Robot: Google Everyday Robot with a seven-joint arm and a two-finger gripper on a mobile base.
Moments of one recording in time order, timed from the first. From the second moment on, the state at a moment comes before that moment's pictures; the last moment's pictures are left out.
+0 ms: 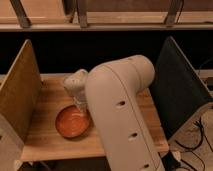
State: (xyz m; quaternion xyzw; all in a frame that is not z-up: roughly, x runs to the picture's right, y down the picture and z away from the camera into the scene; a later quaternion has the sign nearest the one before) arm -0.093 0.151 0.870 -0.22 -0.33 -0.82 0.42
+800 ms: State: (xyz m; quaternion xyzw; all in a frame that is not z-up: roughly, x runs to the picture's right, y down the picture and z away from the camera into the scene) arm -0.077 0.078 0.909 -0.21 -0.29 -0.82 0.45
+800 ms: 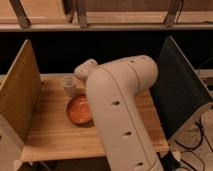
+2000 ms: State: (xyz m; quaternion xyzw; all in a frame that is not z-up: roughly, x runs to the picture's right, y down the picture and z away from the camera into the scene) arm -0.058 0.104 0.864 -0.18 -0.30 -0.80 0.49
